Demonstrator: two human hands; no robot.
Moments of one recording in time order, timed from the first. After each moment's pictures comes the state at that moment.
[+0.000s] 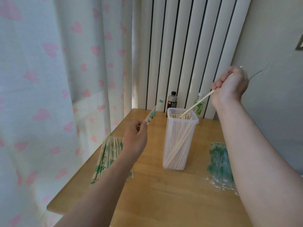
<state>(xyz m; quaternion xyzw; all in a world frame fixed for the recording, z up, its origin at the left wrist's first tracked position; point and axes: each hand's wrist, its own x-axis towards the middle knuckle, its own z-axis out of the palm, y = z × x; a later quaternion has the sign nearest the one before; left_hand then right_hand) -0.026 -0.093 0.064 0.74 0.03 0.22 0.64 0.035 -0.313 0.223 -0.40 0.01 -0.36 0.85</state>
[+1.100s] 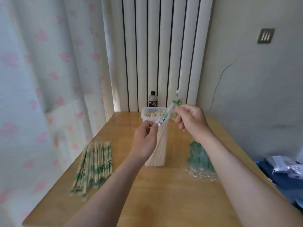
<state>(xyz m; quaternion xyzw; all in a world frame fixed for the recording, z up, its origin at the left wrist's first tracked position) -0.049 -0.182 0.077 0.73 -0.11 0.17 0.65 -0.021 -0.355 0.121 -0.78 -0.10 -0.21 0.58</state>
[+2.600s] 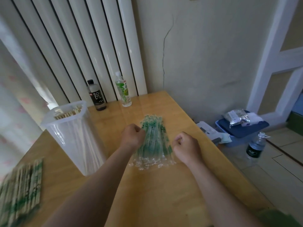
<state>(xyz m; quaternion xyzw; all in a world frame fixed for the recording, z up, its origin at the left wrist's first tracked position) 0.040 -0.369 -0.001 0.91 -0.06 0.01 0.41 -0.049 -0.538 -0.061 -0.86 0.22 -0.17 0.43</state>
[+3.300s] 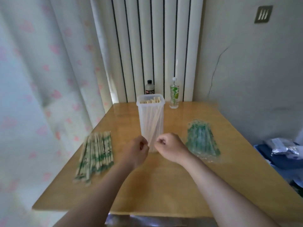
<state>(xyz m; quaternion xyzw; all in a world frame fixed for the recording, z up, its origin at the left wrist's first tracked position) -0.043 -0.151 -0.010 0.92 -0.11 0.12 0.35 -0.069 -0.323 0.024 -0.90 -0.10 -0.03 0.42</state>
